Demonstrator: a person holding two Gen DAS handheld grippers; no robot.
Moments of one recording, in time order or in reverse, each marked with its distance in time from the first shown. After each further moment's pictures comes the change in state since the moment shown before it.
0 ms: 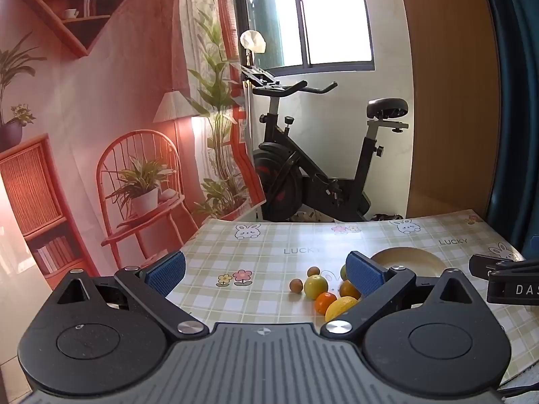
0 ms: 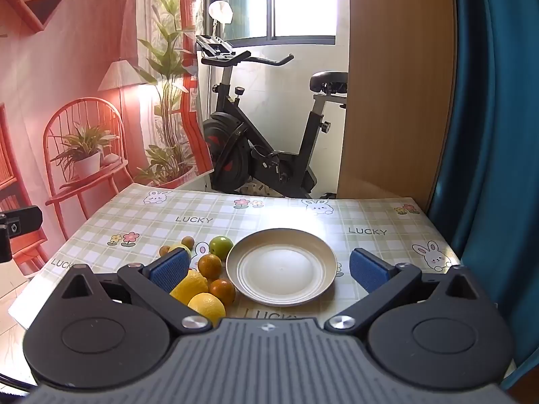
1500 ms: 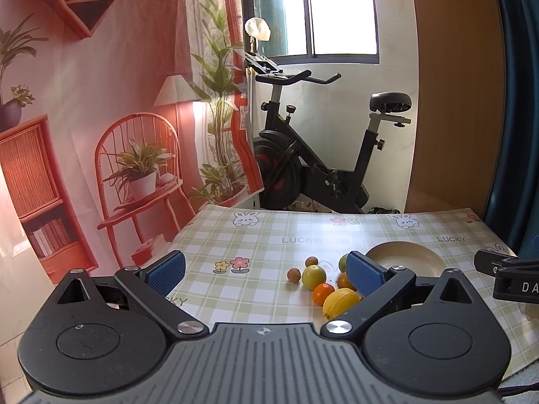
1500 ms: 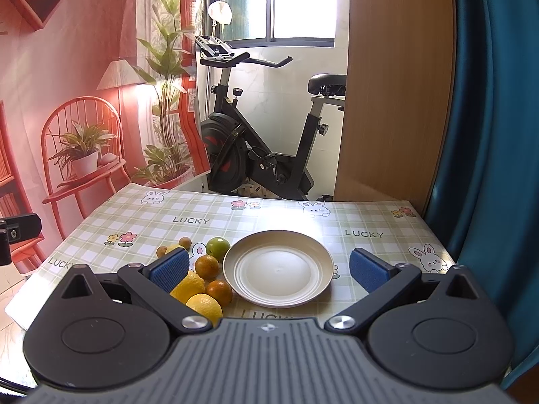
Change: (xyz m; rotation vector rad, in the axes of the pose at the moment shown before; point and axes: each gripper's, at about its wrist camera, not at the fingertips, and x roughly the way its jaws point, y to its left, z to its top) left arm 0.008 0.002 0.005 -0.031 0.002 0.011; right arm -0.003 -0.001 0.002 0.001 0.000 -0.001
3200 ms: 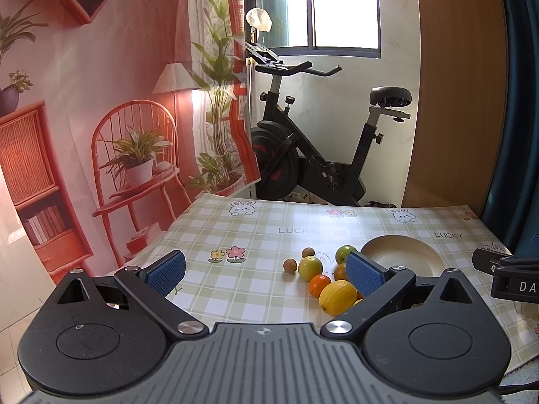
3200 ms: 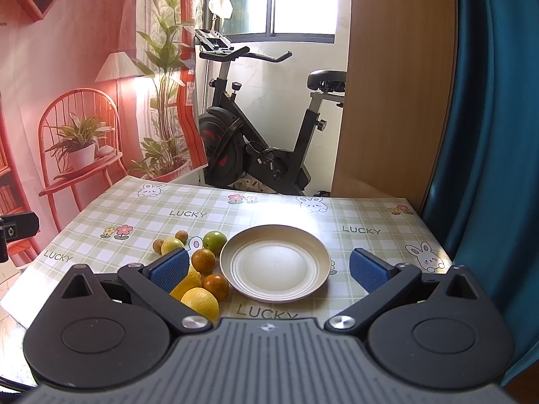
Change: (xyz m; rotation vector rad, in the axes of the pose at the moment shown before) left arm 0.005 0.002 -0.010 -0.028 0.028 -0.023; right arm 0.005 -0.006 -0.006 -0.022 0.010 -0.010
